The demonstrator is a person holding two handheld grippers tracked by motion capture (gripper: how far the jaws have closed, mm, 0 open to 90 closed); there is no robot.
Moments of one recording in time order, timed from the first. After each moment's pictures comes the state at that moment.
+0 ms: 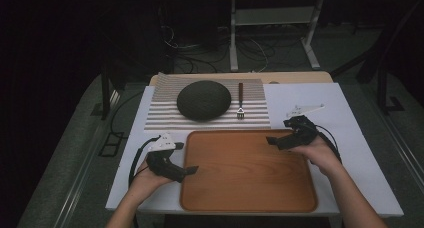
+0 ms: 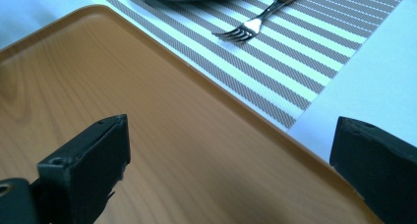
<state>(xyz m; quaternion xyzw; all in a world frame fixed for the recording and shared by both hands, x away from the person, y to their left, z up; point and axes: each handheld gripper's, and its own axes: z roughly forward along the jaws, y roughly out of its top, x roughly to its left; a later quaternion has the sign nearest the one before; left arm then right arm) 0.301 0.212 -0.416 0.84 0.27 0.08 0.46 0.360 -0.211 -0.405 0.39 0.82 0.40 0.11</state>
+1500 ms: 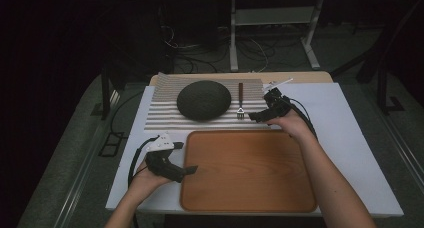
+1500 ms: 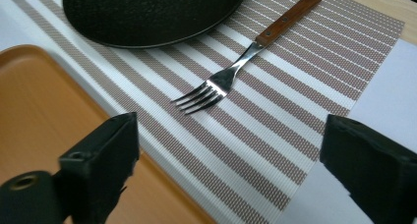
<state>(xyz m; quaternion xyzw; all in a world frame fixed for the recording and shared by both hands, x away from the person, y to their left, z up) 0.301 0.214 -0.415 0.84 0.26 0.08 0.47 0.444 -0.159 -0.390 0.42 0.83 0.35 0.12</state>
